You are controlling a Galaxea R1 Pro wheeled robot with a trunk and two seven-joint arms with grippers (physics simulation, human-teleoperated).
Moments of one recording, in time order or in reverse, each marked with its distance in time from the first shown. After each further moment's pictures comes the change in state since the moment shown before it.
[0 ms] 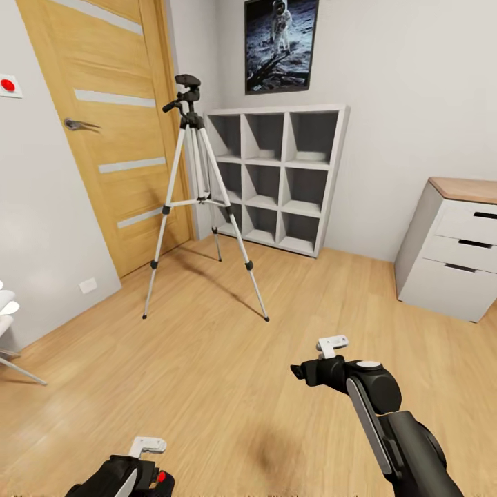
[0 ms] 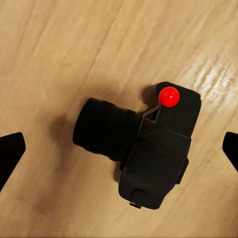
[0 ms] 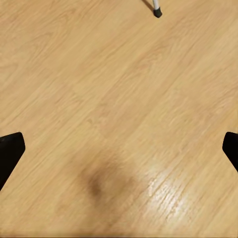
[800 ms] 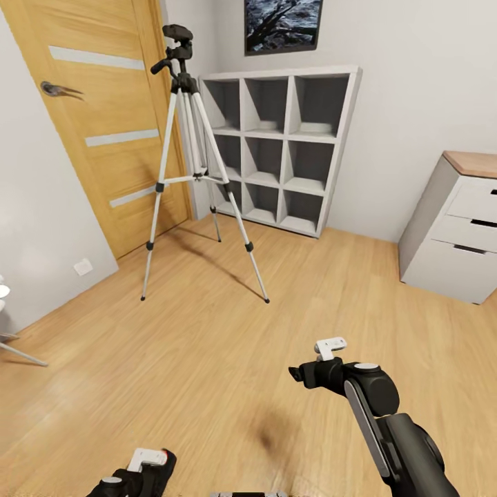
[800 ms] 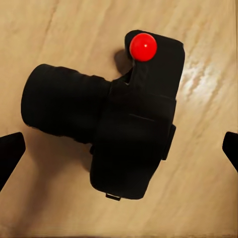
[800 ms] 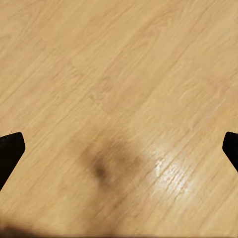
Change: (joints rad) left arm 0.013 0.010 -0.026 0.126 -0.010 -0.254 -0.112; right arm 0.009 0.010 0.004 0.000 0.010 0.000 0.002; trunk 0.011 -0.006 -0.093
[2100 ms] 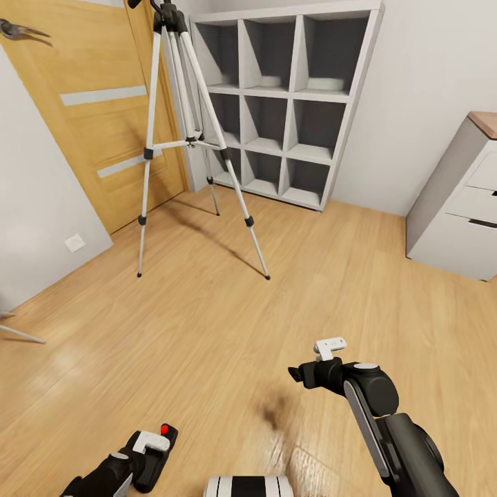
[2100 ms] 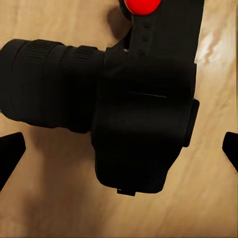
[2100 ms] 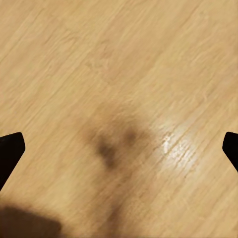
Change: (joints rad) left arm -0.069 0.010 -0.053 -0.002 -0.077 0.071 -0.011; right arm 0.000 0.002 0.002 0.000 0.001 0.000 0.000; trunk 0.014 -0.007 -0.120
